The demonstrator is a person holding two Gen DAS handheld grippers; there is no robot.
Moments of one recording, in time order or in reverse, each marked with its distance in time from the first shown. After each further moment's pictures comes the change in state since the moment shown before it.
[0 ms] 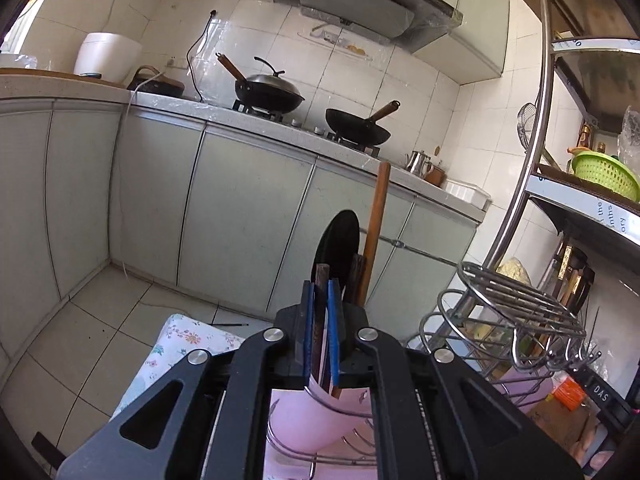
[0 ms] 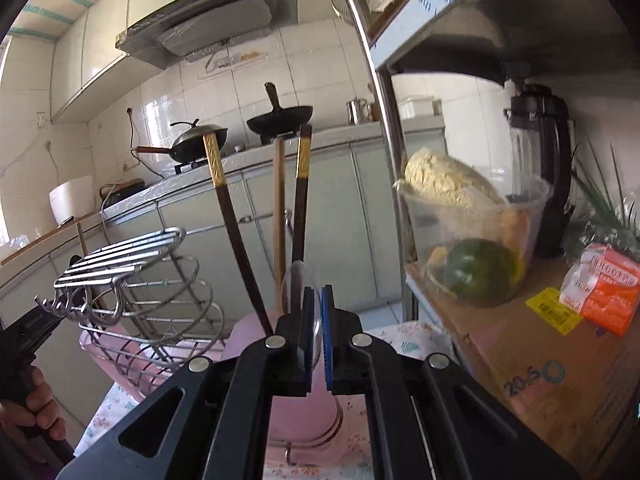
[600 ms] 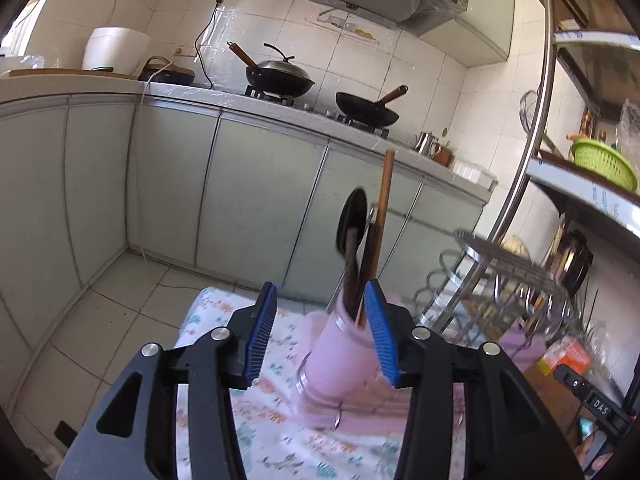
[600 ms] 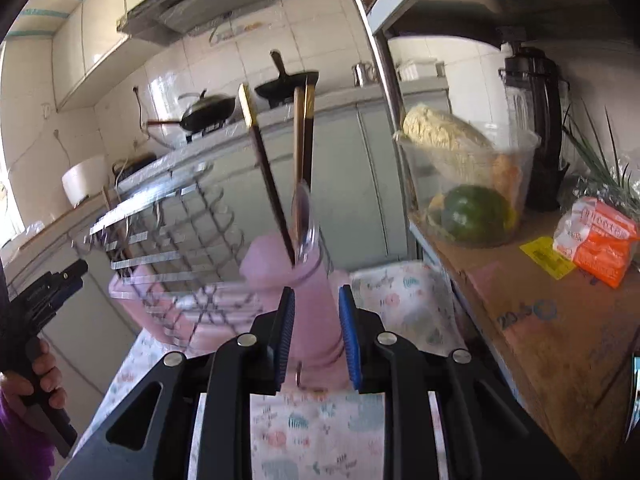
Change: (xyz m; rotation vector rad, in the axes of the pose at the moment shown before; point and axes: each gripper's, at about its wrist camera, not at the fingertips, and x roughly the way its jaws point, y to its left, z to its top) left arm -0.048 0.015 -0.007 0.028 0.086 0.055; right arm -0.044 -0.003 -0.036 0.007 0.158 0.027
